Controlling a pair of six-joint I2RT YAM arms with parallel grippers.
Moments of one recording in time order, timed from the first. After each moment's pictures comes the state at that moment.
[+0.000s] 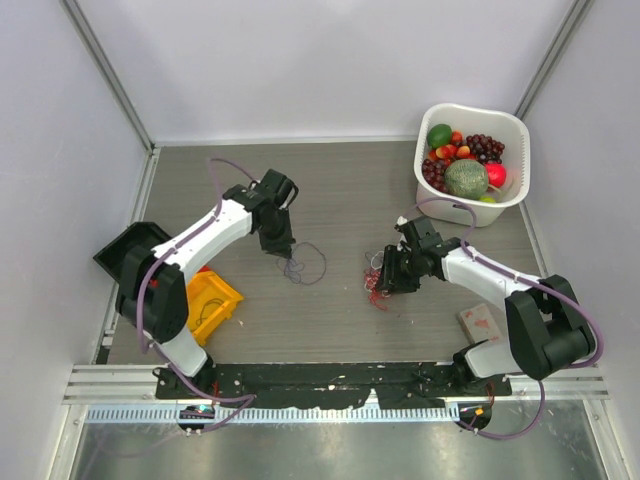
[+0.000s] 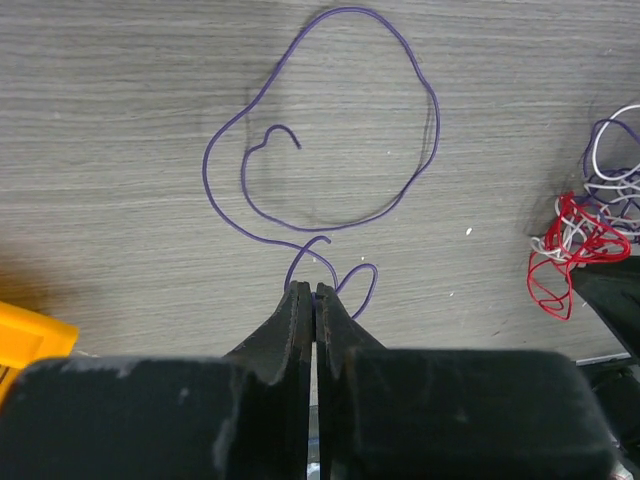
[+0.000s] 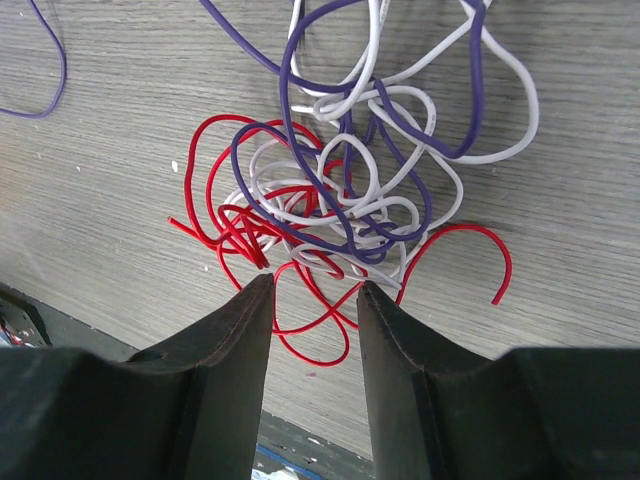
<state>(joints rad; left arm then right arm) -0.53 1.65 1.35 -0.90 0.03 -0.67 0.41 1.39 0.72 -0.45 -0.29 0.52</state>
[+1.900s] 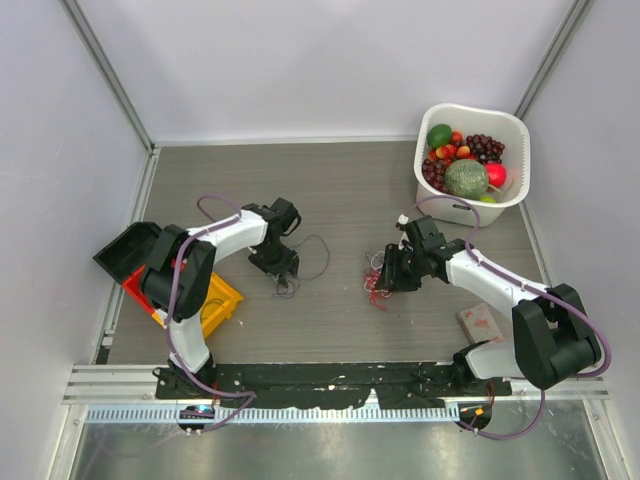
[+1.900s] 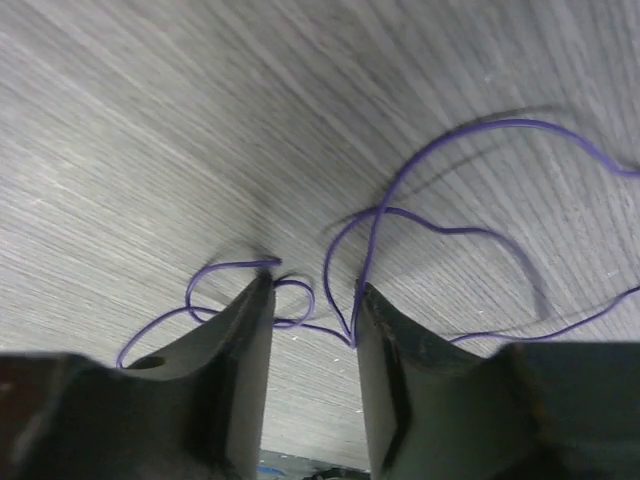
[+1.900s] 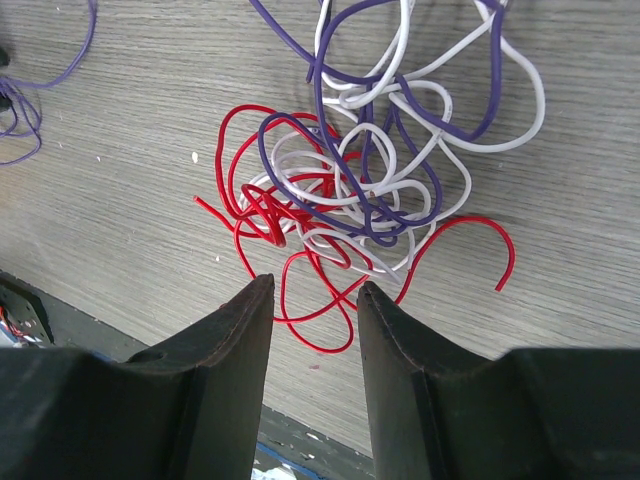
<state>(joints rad) -0.53 1.86 1.21 -0.86 0.00 -1.42 0.40 1.34 0.72 -0.46 -0.30 0.50</state>
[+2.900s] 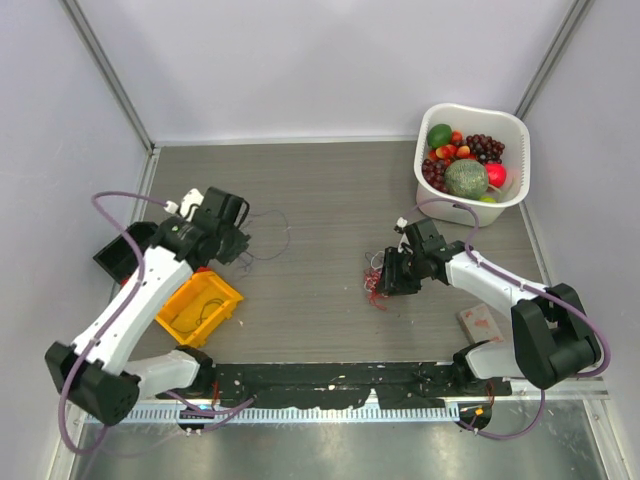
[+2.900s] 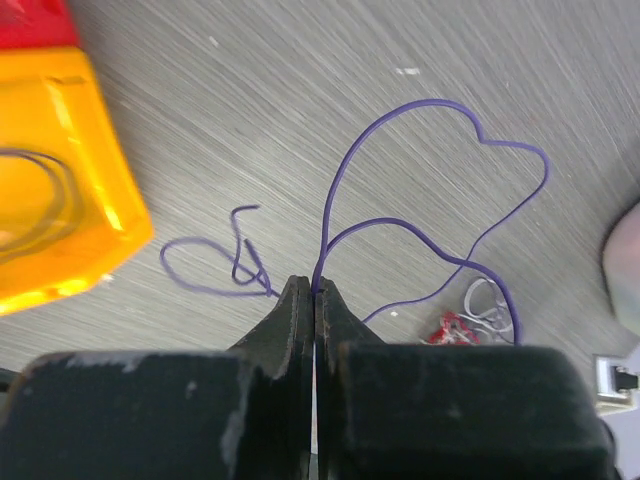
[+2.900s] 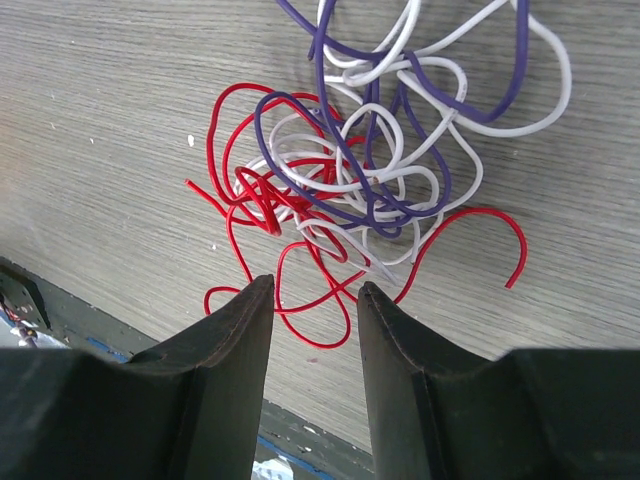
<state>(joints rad) -0.48 1.21 1.18 -0.99 -0.28 -1.21 0.40 1.34 0.70 -0.46 -0.32 0.49</state>
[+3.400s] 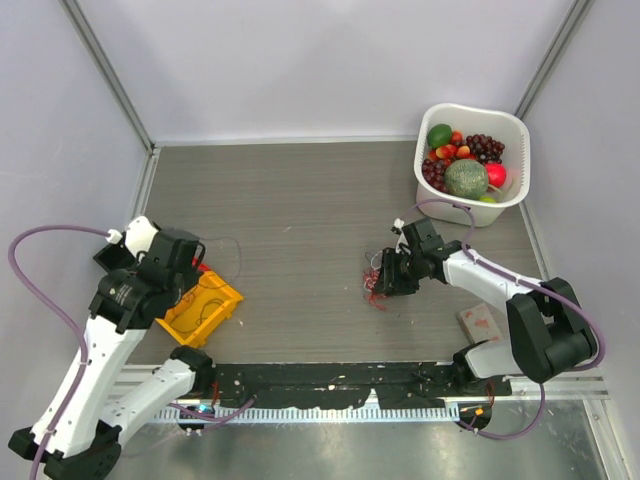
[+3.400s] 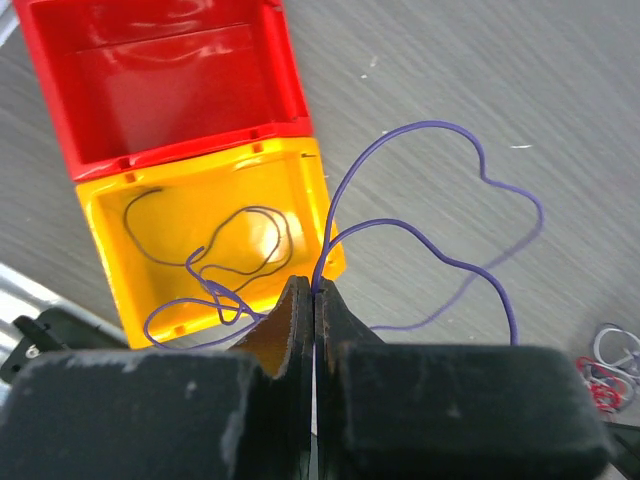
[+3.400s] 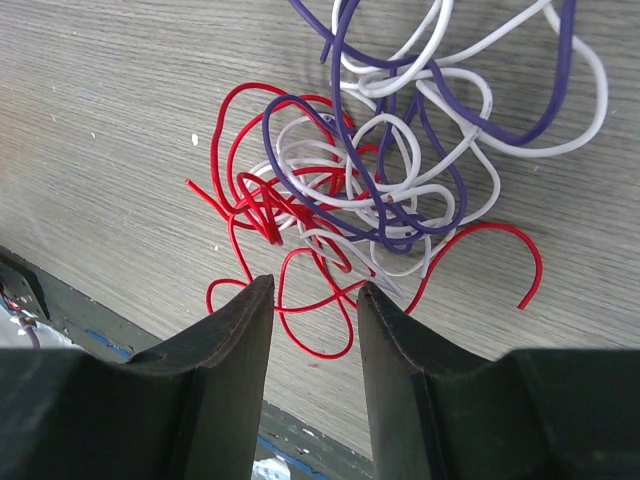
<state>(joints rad) -0.46 0.79 1.15 -1.27 -0.58 -1.00 0.40 1.37 0.70 -0.43 -0.36 0.47</state>
